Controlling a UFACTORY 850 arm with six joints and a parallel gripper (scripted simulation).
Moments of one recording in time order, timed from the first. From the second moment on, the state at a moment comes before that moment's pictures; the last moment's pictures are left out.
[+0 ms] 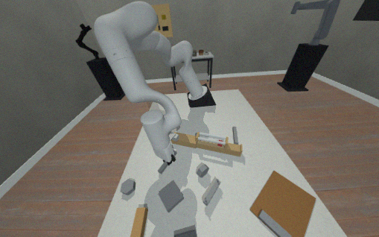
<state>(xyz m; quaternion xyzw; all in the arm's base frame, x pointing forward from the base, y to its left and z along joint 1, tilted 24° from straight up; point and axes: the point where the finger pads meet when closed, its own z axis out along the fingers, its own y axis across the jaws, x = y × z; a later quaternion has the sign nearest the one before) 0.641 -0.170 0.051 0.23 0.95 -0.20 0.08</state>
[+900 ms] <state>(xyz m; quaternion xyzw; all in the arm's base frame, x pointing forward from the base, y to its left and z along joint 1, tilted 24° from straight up) 0.638 -0.136 0.123 0.23 0.95 -0.20 0.08</state>
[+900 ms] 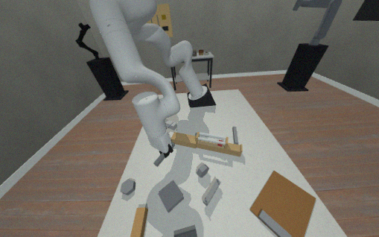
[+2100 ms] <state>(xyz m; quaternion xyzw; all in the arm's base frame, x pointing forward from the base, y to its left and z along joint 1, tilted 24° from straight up) 0.594 -0.096 0.142 0.42 0.88 -0.17 0.09</state>
